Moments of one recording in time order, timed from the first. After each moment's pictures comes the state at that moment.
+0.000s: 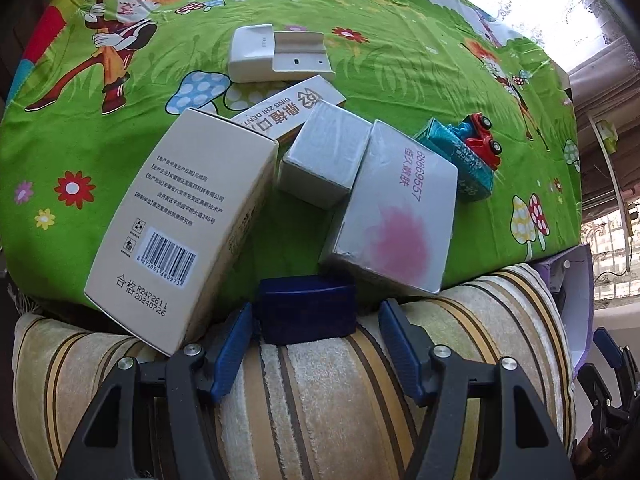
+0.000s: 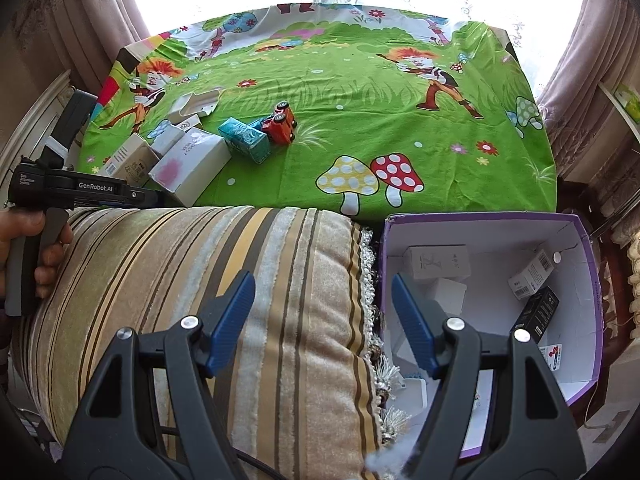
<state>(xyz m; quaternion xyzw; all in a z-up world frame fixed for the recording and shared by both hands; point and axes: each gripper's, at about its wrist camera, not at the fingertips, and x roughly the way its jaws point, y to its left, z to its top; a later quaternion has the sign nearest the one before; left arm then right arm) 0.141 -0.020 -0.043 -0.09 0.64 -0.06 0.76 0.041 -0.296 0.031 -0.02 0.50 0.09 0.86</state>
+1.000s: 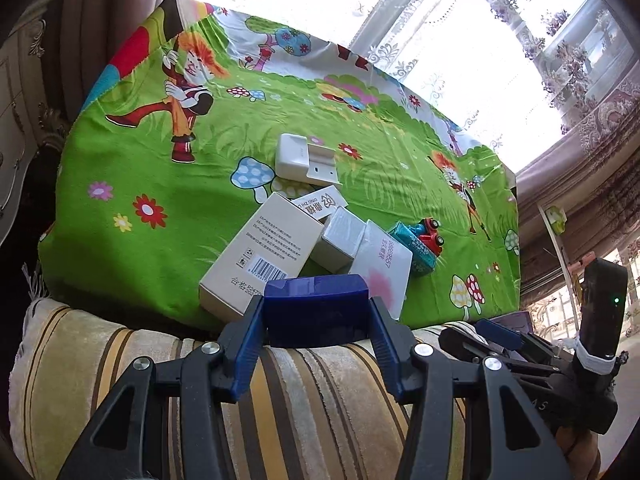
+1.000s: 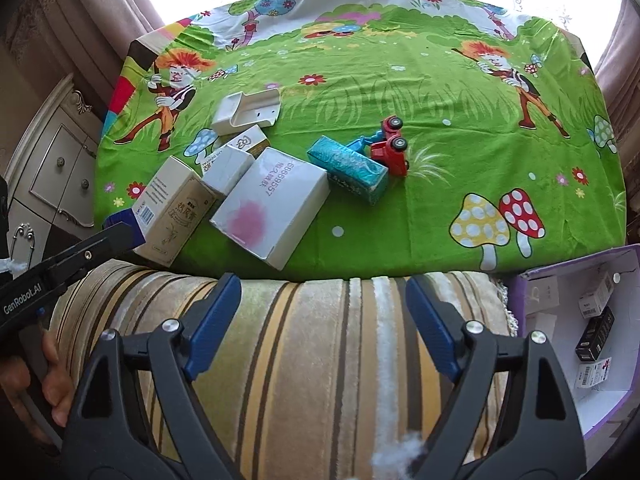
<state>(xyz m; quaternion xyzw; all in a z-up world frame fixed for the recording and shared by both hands) 0.086 0.050 0.019 -0.21 0.48 -0.08 0.85 0.113 -0.171 0.016 0.01 0.55 0.12 0.83</state>
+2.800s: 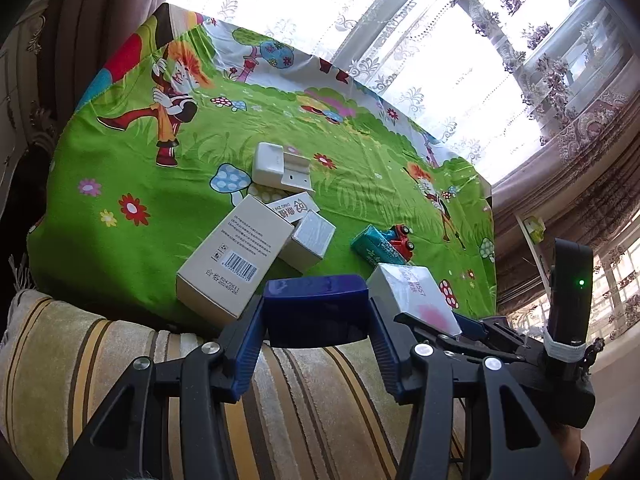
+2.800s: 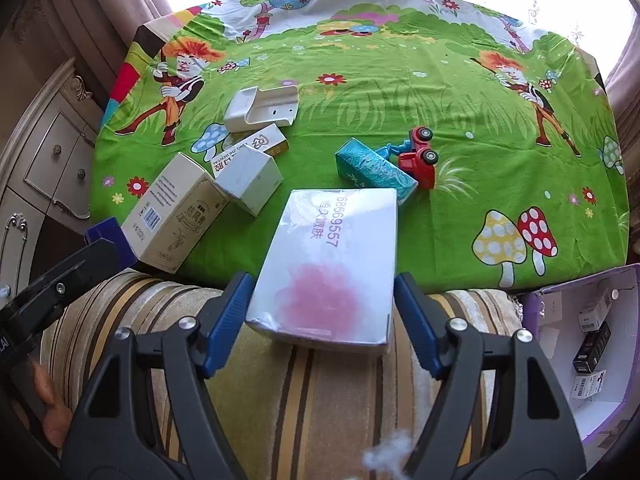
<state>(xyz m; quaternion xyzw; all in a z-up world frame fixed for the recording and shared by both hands) 0.069 0.039 0.028 -0.23 0.45 -0.11 0.86 0.112 -0.162 0.022 -0.01 0.53 0.12 0.84</state>
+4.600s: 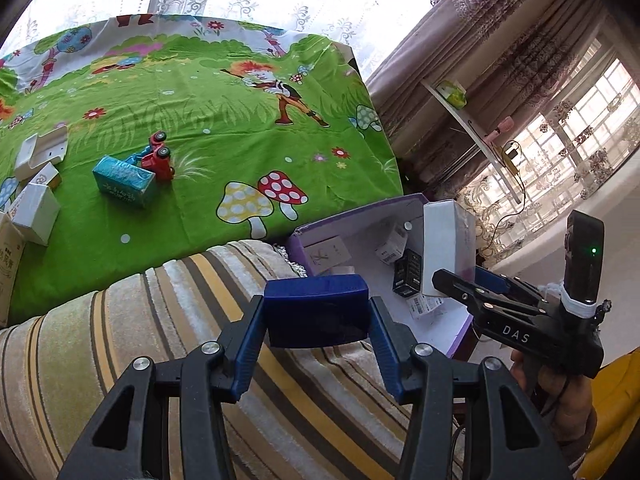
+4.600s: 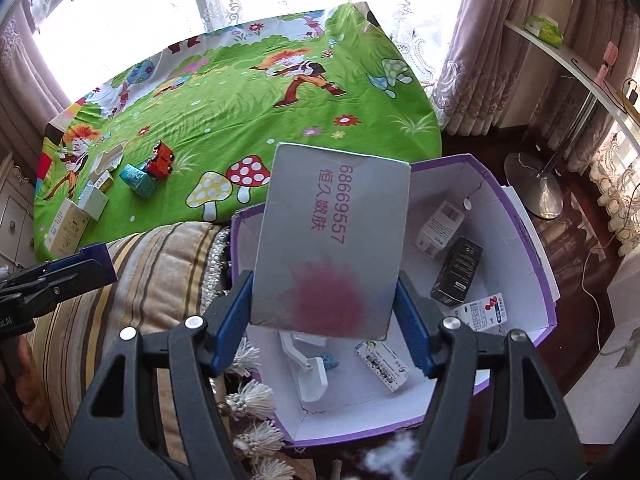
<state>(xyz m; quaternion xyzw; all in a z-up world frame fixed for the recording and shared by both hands) 0.054 -0.202 0.040 -0.09 0.51 -0.30 0.80 0.012 -0.434 0.039 0.07 0.49 -0.05 0.87</state>
